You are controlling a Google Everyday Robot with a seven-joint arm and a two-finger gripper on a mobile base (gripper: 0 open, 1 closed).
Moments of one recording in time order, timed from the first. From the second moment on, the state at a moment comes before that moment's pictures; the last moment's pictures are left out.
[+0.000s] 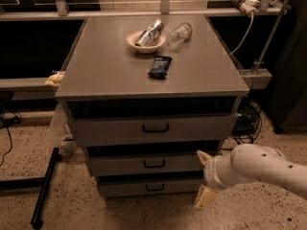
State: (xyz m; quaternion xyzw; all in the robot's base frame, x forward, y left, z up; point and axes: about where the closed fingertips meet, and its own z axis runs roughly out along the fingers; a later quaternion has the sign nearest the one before) arm 0.474 -0.166 0.558 -0.62 0.74 0.06 0.25
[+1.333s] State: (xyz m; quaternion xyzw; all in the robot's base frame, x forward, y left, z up) arm 0.521 -0.178 0.497 -0.64 0.72 0.04 0.26
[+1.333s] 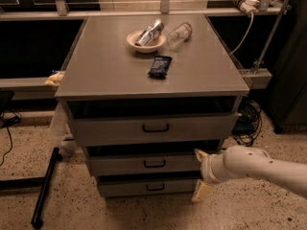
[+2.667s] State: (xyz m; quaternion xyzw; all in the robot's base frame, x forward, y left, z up) arm 0.604 -0.157 0.425 -0.67 0.69 0.07 0.28
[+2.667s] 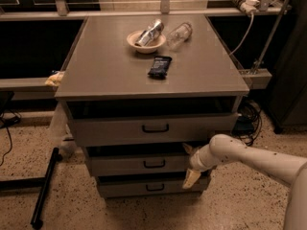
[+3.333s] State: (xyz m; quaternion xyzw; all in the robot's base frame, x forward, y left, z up) arm 0.602 -0.157 0.424 -0.67 0.69 0.07 0.27
